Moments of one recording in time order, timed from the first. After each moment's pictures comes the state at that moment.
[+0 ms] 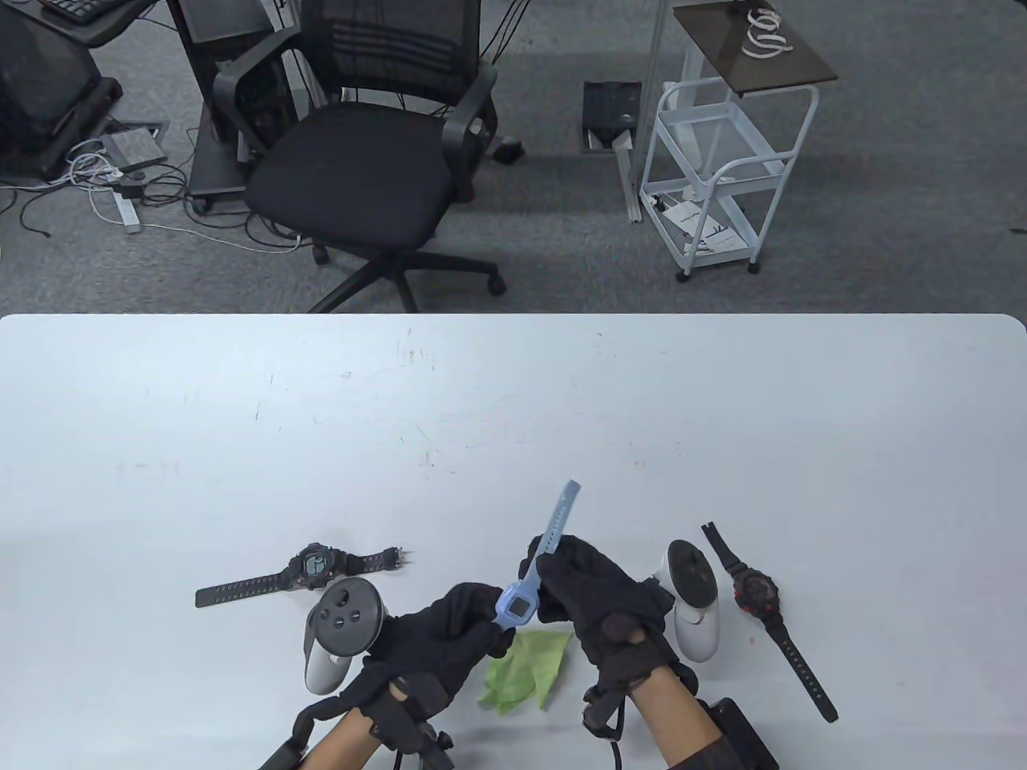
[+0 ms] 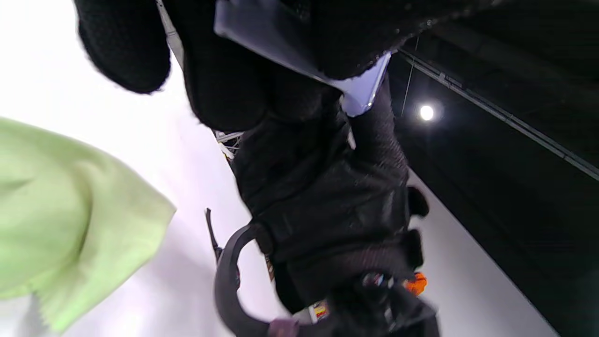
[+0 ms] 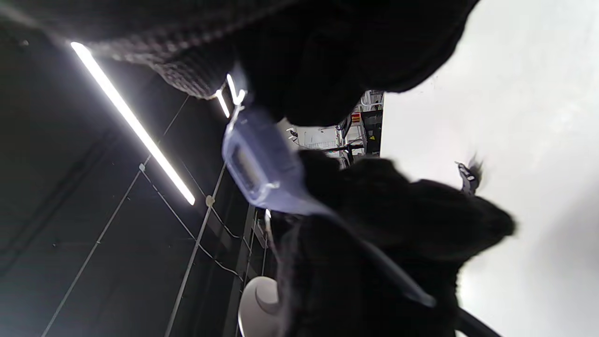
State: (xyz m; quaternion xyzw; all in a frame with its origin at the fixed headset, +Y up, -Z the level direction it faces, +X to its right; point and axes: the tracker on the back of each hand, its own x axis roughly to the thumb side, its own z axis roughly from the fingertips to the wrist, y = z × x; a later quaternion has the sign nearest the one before) left_hand -0.145 -0.732 -0.233 -0.13 -0.27 0.57 0.77; right_hand 0.109 -0.743 -0.270 0.19 0.19 0.61 0.74
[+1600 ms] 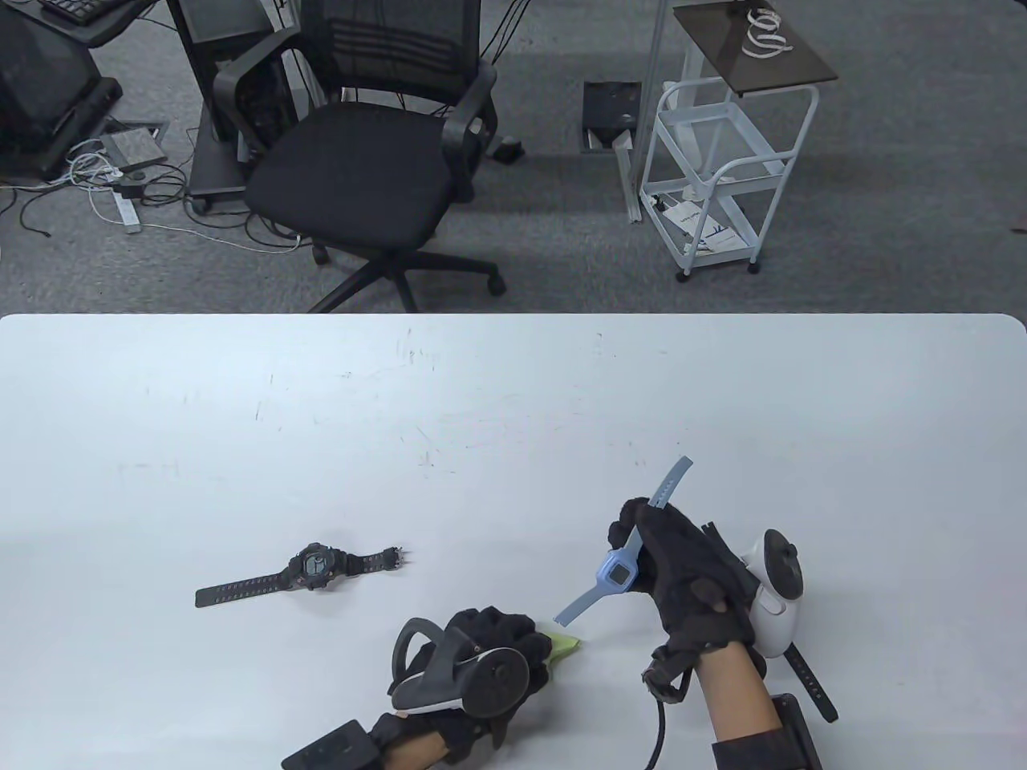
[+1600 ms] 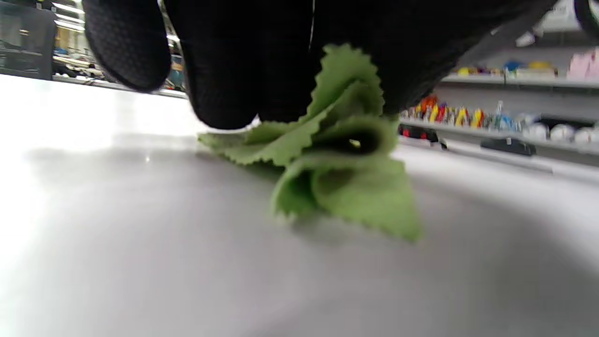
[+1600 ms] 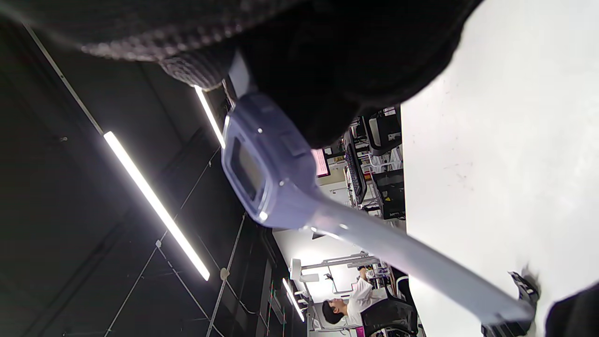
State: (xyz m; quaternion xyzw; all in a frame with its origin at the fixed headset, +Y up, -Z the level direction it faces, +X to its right) left_hand -0.083 -0.753 -0.224 -0.02 -0.33 0.10 0.94; right_hand 0.187 -0.733 -0.283 0.10 0.11 0.60 0.79
